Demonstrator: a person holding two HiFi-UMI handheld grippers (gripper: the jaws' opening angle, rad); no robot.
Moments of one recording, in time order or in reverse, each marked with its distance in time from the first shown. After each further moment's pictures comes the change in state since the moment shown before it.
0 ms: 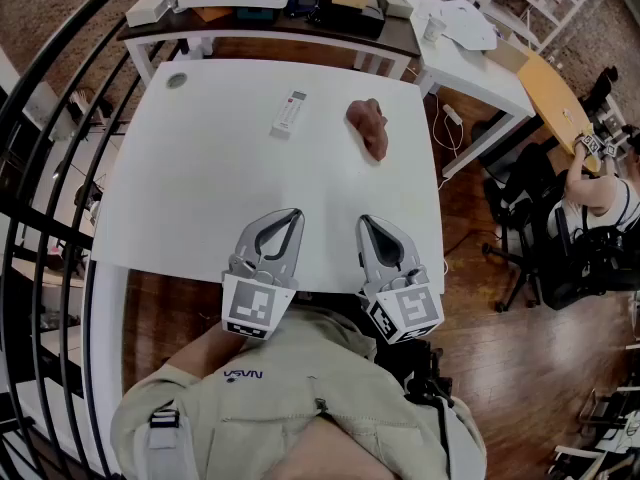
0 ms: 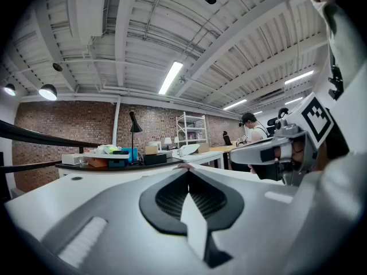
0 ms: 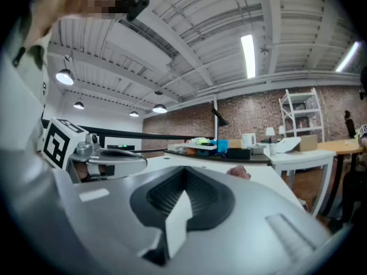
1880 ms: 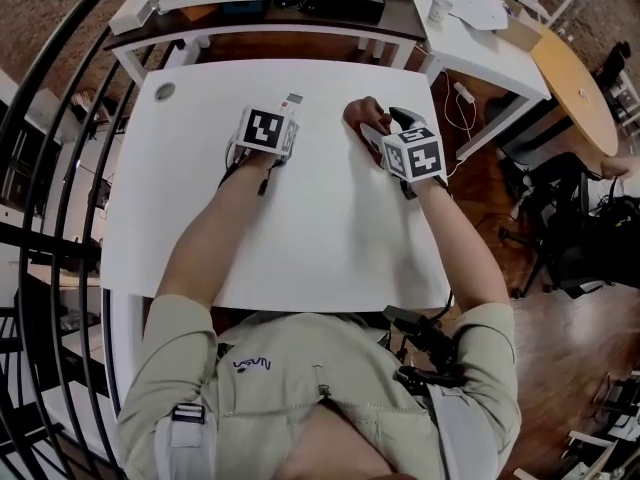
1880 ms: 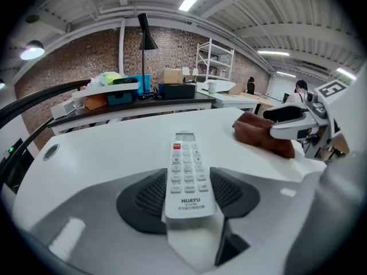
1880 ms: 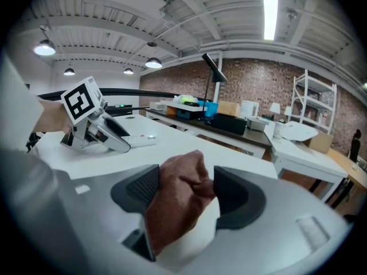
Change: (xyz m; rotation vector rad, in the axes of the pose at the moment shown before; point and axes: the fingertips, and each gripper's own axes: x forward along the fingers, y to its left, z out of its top) left arm 0.215 0.174 -0.121 -0.240 0.723 0.070; right arm 0.204 -0.198 -0.073 -0.092 0.458 -0.003
